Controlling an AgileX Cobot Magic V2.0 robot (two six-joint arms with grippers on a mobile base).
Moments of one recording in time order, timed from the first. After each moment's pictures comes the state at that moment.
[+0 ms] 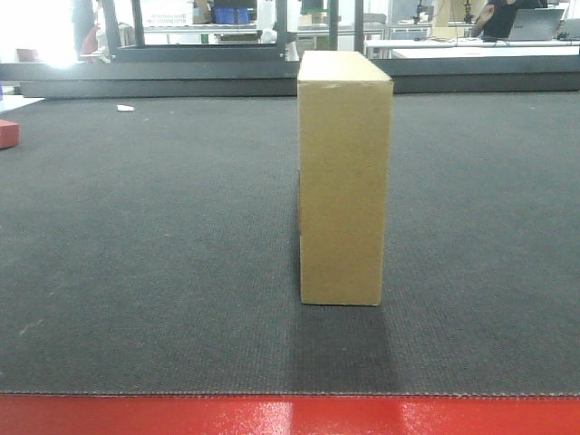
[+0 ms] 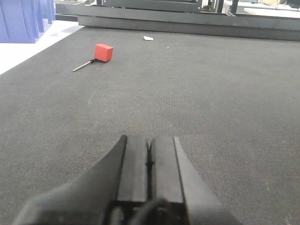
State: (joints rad) left arm -0.01 -0.01 0.03 -0.08 0.12 0.05; right arm -0.02 0.24 -0.36 0.11 0.10 0.04
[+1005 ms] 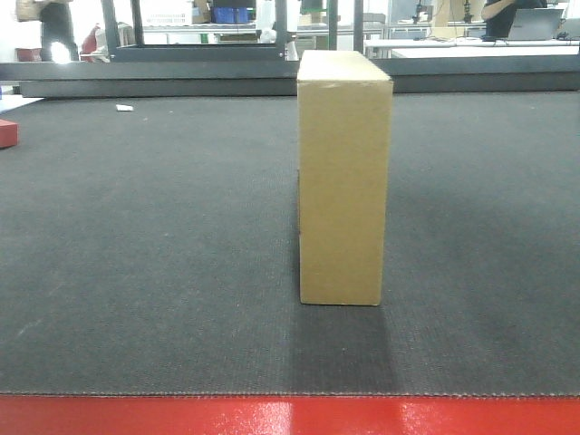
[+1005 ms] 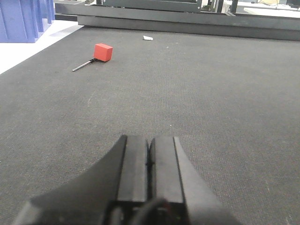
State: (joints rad) left arm -0.01 -0.01 0.03 -0.08 0.12 0.05; right arm 0.54 1.52 -1.63 -0.04 0.89 0.29
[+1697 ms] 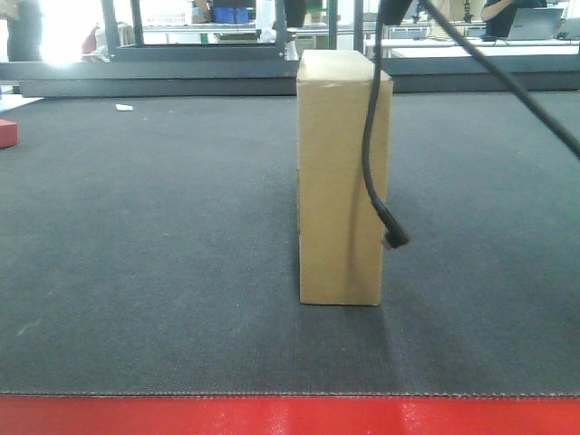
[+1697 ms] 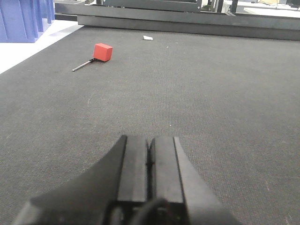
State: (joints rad) left arm -0.01 -0.01 0.03 -0.08 0.12 0.05; right arm 0.65 1.84 -1.89 -0.29 1.20 0.70
